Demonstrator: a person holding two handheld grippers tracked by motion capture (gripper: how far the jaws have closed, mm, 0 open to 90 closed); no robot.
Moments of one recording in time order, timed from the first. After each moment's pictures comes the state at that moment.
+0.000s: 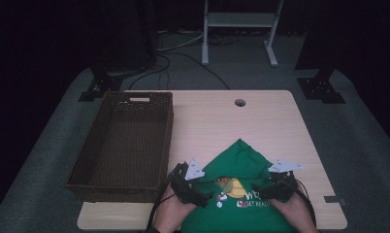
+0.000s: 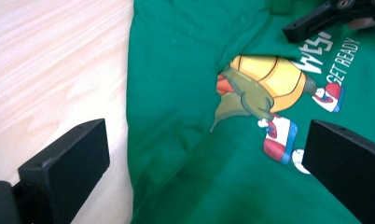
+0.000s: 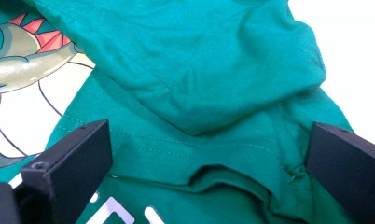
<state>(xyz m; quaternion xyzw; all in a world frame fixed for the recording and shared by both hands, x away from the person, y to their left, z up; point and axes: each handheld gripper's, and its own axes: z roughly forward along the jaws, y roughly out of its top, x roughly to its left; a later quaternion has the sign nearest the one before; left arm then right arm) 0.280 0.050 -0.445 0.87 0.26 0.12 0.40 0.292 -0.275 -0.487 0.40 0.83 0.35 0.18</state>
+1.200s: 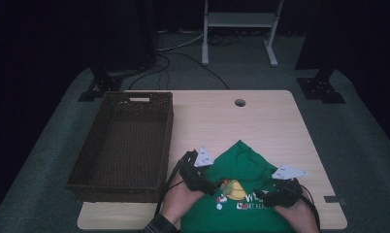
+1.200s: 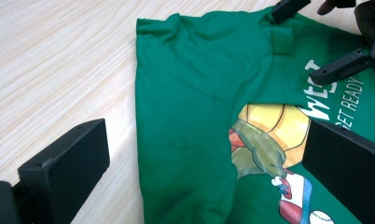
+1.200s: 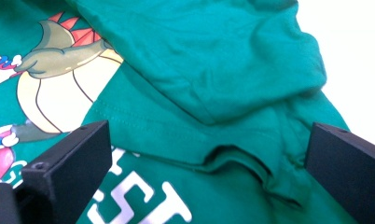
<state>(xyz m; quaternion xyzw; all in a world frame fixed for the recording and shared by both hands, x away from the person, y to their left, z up) 0.306 0.029 -0.426 0.87 0.24 0.12 0.41 0.272 -0.282 -0.481 0.37 0.83 0.37 0.18</state>
